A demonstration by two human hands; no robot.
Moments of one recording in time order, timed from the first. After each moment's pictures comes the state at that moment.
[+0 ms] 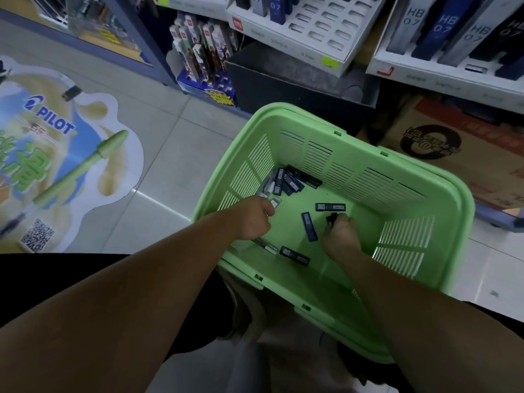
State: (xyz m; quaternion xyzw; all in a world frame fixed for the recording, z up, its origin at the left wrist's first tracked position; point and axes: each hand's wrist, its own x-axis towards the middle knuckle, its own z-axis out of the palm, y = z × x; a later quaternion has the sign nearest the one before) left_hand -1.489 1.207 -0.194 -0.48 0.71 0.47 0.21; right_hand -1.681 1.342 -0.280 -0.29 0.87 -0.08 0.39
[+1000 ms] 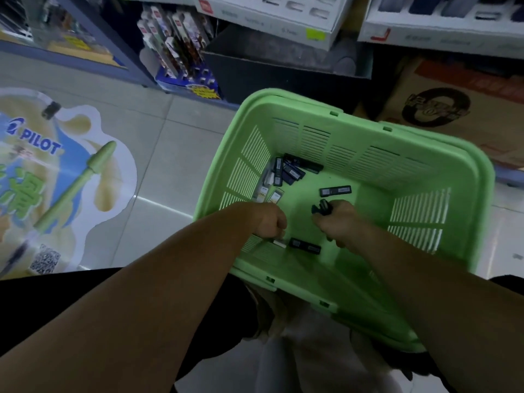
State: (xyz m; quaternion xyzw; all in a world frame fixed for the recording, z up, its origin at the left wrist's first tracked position) left_hand -1.522 1.200 -0.227 -0.29 0.76 0.37 0.46; right_hand -1.674 1.325 -0.227 -0.17 0.78 -0.16 0.58
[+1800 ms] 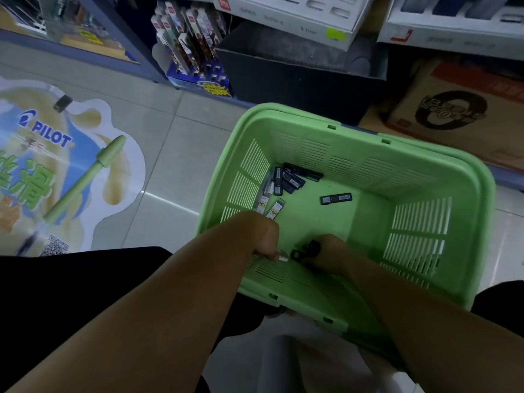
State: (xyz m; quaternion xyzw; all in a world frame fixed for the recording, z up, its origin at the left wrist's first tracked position) left_hand -1.498 1.212 -0.235 -0.21 0.74 0.24 0.60; right_hand -1.632 1.355 -0.266 -0.31 0.71 0.03 0.63
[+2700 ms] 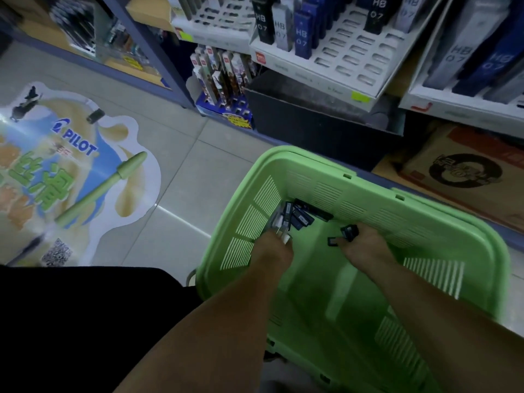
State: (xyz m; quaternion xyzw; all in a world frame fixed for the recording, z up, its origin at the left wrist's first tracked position) left_hand -1.515 1.238 -0.240 -0.69 0.59 0.40 0.10; right_hand -1.699 1.304 -0.245 -0.26 0.84 -0.12 0.47
